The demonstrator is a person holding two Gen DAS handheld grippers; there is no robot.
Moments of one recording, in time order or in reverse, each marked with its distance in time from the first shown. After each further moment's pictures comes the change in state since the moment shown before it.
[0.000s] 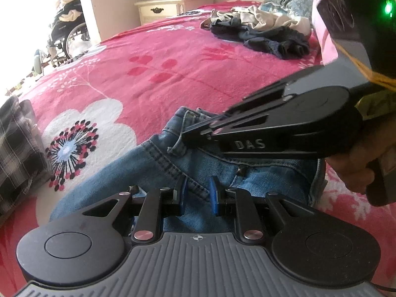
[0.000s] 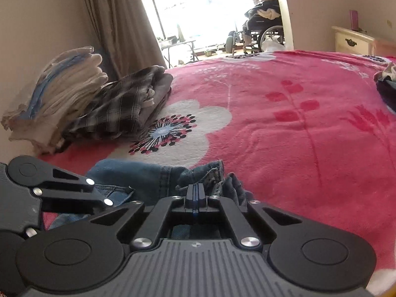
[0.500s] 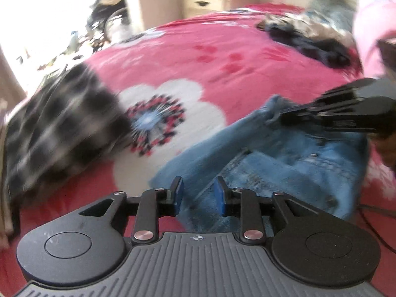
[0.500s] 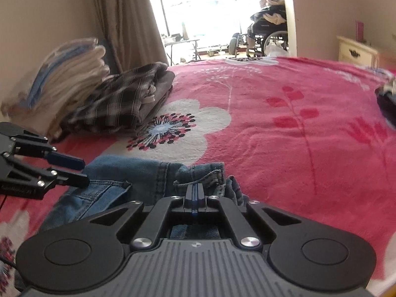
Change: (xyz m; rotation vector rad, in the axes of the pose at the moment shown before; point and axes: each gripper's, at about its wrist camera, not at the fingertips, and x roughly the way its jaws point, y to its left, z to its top) left arm -0.041 0.096 -0.038 -0.156 0.026 0.118; right arm -0.005 0.014 0.006 -0.108 0.020 -0.050
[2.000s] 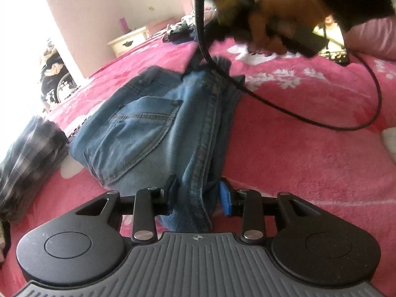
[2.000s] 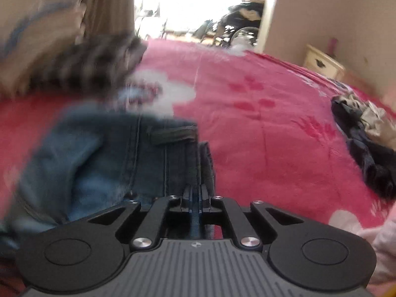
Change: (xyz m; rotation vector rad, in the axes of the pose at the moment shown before) left arm -0.060 -0.116 -0.139 0.435 -0.174 -0.074; right arm -0.041 0.030 -0.010 -0.045 0.045 -0.247
